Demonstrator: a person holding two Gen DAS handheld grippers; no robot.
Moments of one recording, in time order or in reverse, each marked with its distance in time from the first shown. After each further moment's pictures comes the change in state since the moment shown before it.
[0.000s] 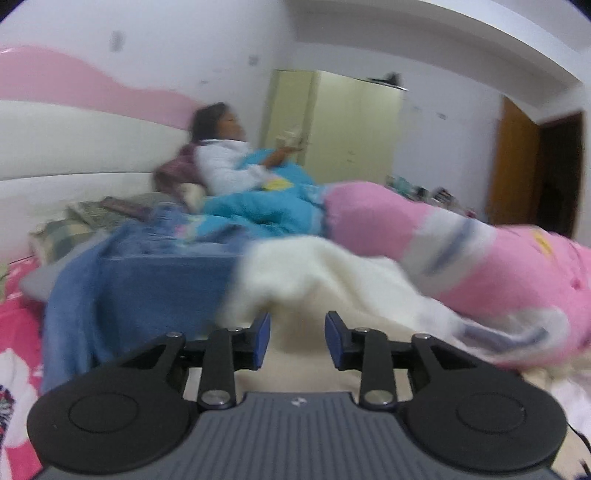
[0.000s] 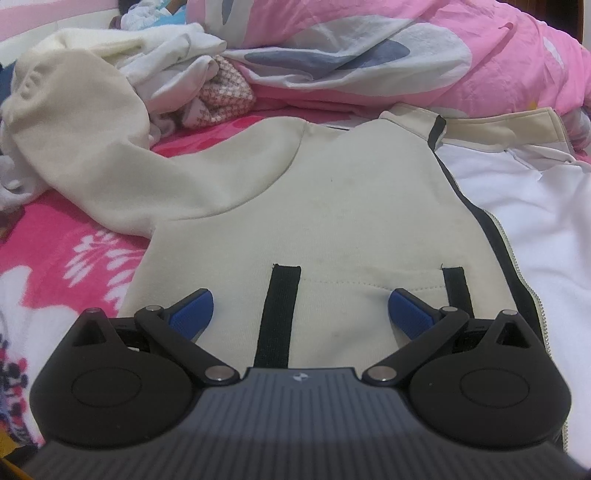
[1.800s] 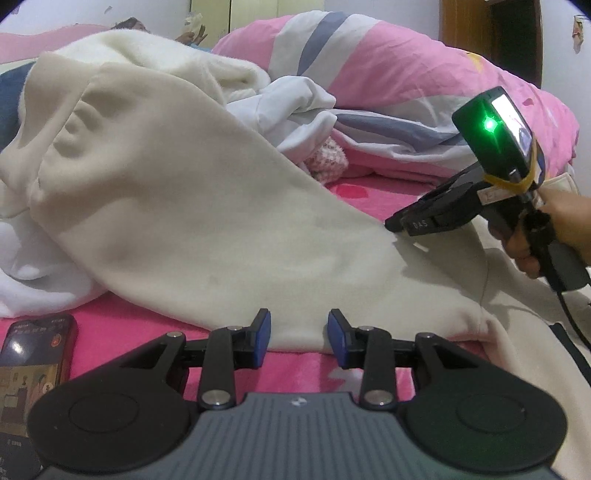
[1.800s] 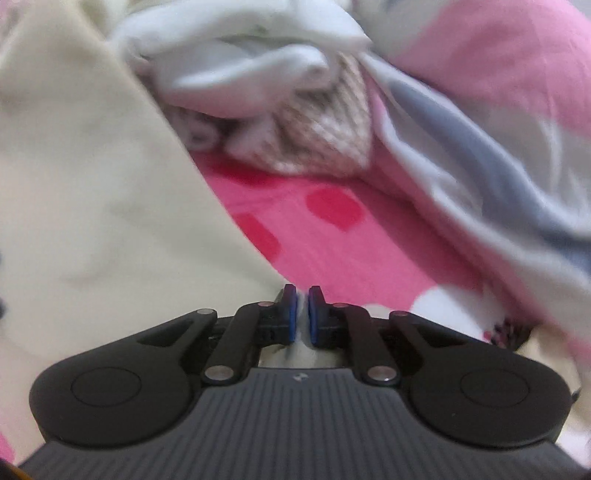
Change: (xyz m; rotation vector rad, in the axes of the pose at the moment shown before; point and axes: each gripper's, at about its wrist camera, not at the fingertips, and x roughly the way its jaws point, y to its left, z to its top) left arm 0.064 -0.132 -0.159 0.164 0.302 -0.037; right arm 0.163 0.059 0.142 -0.534 0.022 0.183
